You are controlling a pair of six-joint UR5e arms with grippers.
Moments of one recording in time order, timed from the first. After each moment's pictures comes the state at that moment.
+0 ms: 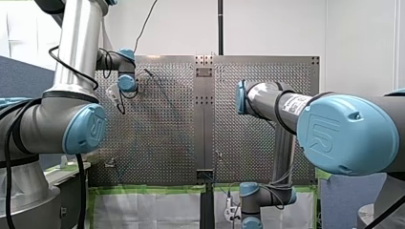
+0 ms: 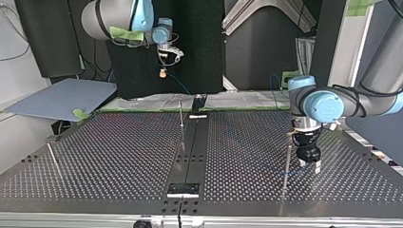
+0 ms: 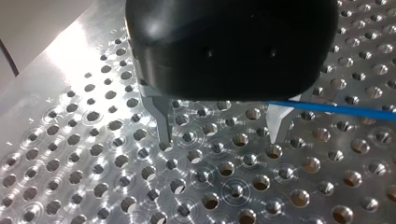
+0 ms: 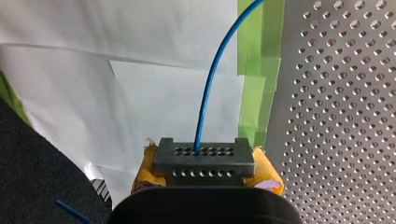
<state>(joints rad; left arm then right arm) 0.05 -1.82 -1.68 -2.67 -1.73 -2.05 2.12 -0.20 1.60 -1.20 1.87 1.65</state>
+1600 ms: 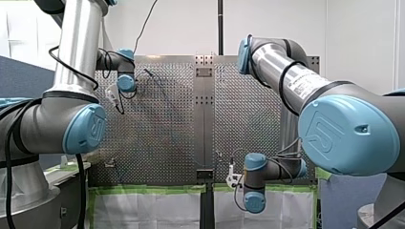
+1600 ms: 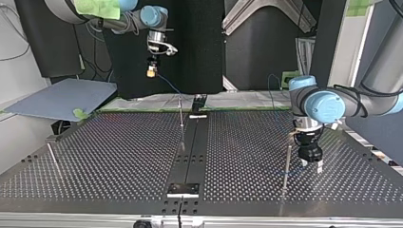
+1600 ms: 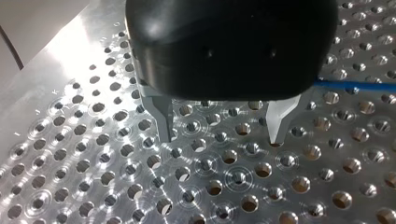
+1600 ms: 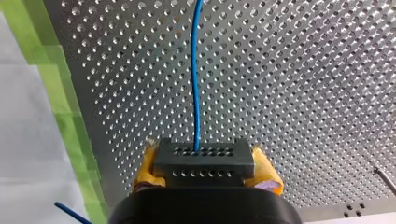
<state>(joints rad) 0.05 -1.82 -1.68 -2.68 -1.74 -2.05 2.14 -0.53 1.99 -1.55 1.93 1.61</state>
